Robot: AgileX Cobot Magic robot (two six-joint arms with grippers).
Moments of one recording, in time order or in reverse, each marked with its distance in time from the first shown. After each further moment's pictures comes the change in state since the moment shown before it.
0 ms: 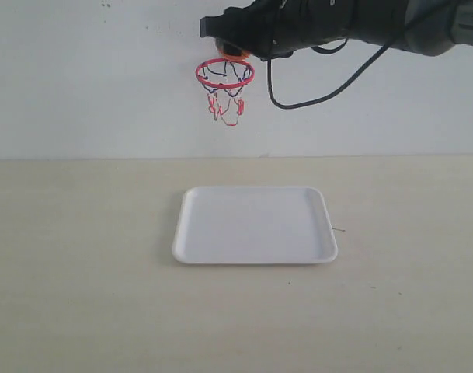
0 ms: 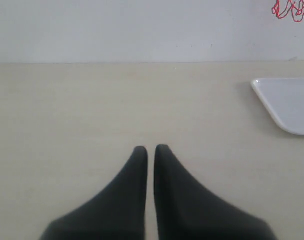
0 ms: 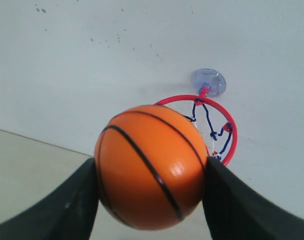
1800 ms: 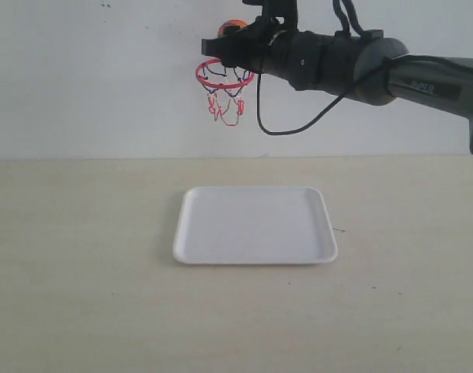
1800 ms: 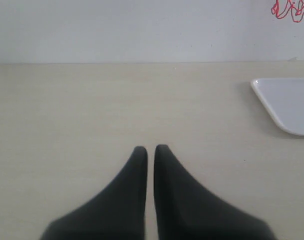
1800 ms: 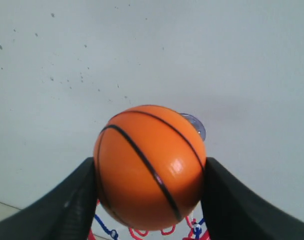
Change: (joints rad) left arm 0.000 0.000 0.000 0.000 0.000 0.000; right arm -0.016 0.221 -0.127 0.037 -0.307 -0.066
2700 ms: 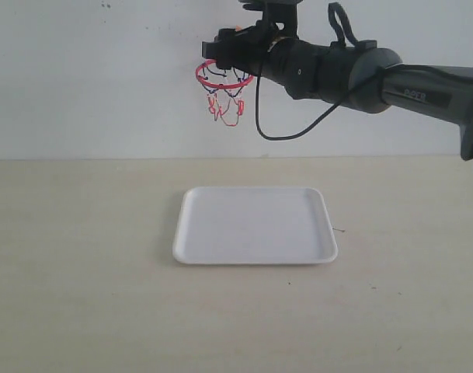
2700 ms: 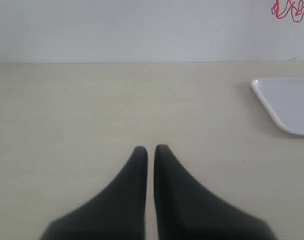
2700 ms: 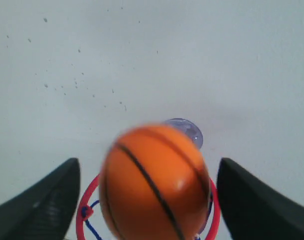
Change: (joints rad) left arm 0.000 0.000 0.000 0.000 0.000 0.000; right arm -0.002 0.024 0.000 0.002 -0.063 0.005
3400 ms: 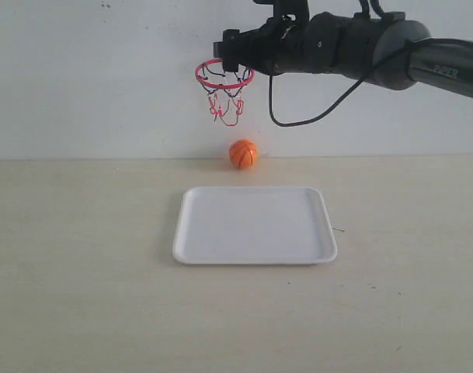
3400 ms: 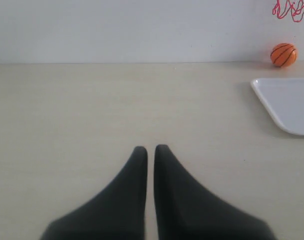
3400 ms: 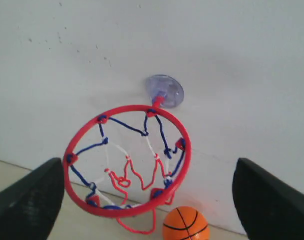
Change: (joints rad) left arm 0.000 0.000 0.000 0.000 0.000 0.000; right arm -0.037 -0.065 0.000 -0.009 0.268 0.000
